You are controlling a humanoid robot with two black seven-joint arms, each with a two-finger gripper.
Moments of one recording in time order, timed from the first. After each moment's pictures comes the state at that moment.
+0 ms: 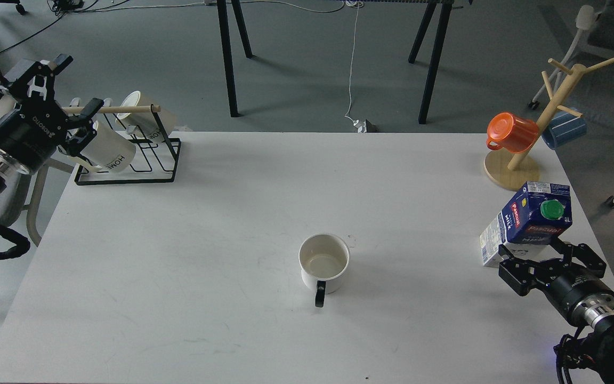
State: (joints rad) left arm -0.54 0.78 -0.70 -0.89 0.29 -0.49 -0.49; right arm 0.38 -0.85 0.19 1.37 1.22 0.49 0.29
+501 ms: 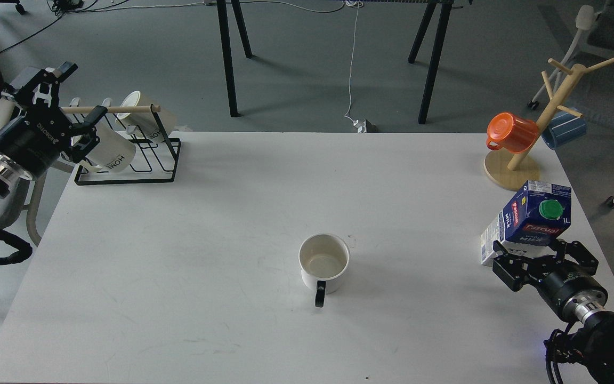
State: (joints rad) left arm -0.53 0.77 -0.70 -0.89 0.30 -0.49 -0.49; right arm 0.38 -0.79 0.21 1.32 1.22 0.49 0.29
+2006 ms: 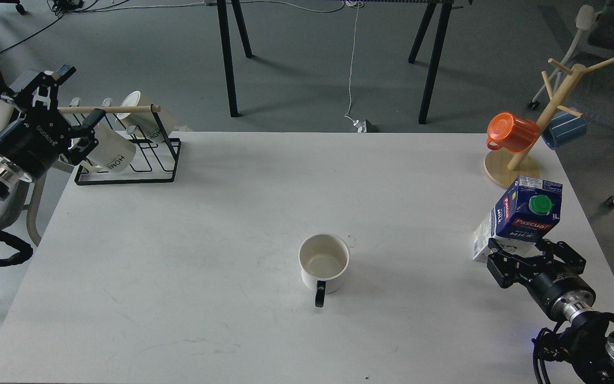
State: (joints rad) left arm -0.53 0.76 -0.70 -0.86 0.30 -0.49 -0.49; right arm 0.37 -0.74 0.23 1.27 1.21 0.49 0.30
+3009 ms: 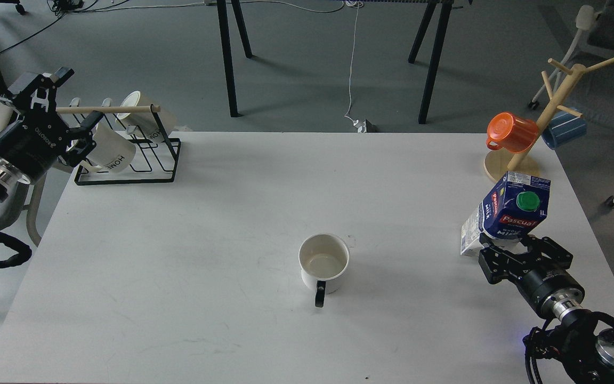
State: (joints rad) left arm -0.52 0.76 -0.70 -0.85 0.30 -0.49 -0.49; right arm 0.37 -0.73 0.25 1.34 1.15 0.49 0.32
